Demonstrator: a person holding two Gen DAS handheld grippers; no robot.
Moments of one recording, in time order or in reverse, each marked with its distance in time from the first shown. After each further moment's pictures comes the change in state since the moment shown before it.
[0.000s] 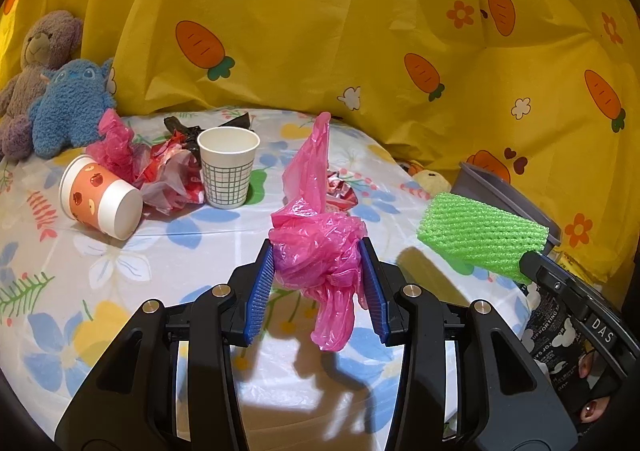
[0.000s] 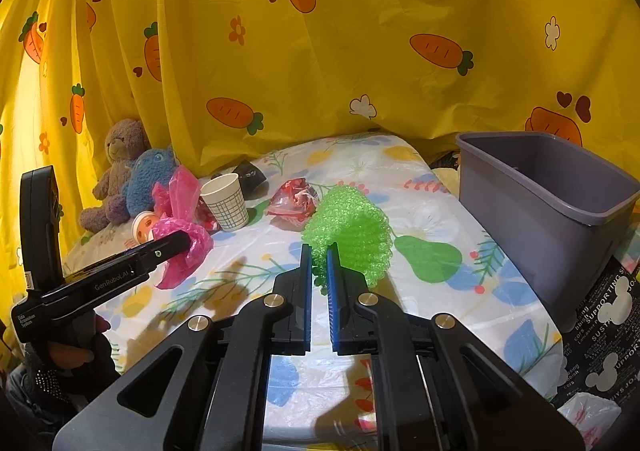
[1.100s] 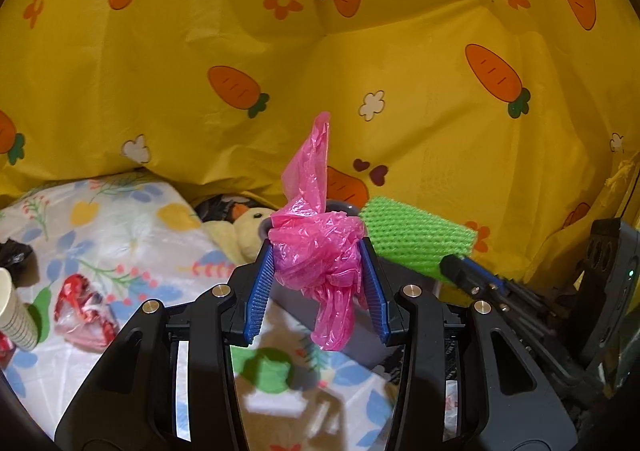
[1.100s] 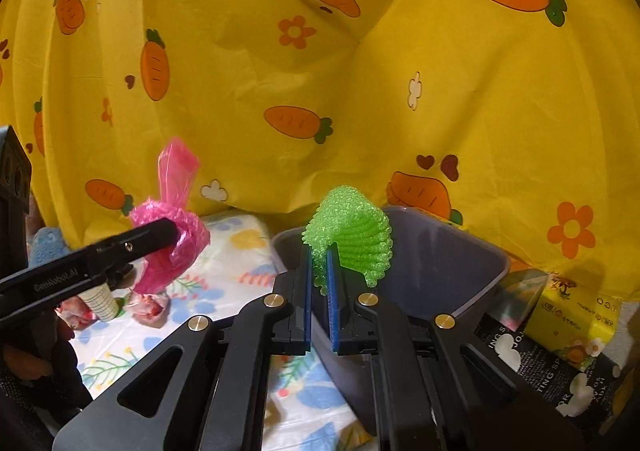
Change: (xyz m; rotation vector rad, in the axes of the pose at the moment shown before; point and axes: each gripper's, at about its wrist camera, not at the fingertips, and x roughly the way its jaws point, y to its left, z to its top) left arm 0.084 -0.195 0.094 0.210 0.019 -0.491; right arm -0.034 -0.126 0.068 0.098 -0.156 -0.399
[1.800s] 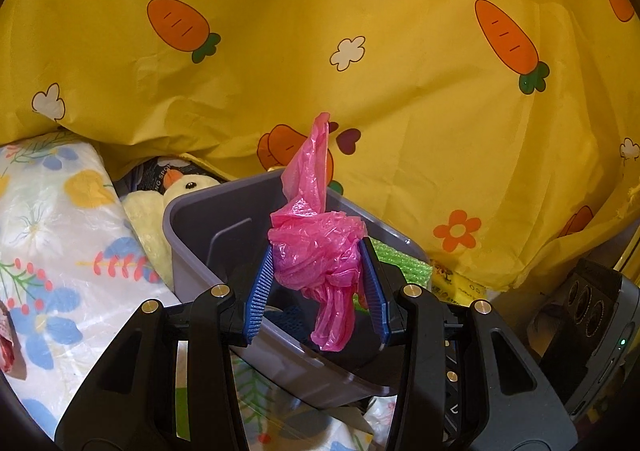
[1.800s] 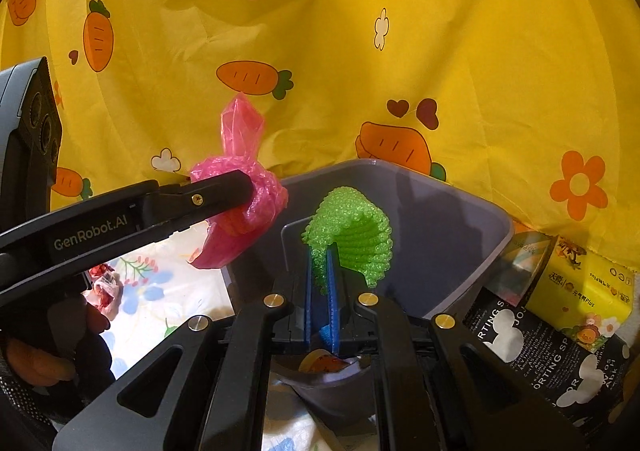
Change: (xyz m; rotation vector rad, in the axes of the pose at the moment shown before) left arm 0.109 -0.015 -0.007 -0.063 0.132 -0.132; right arm 0.053 -0.028 -0.016 0.057 0.115 -0.055
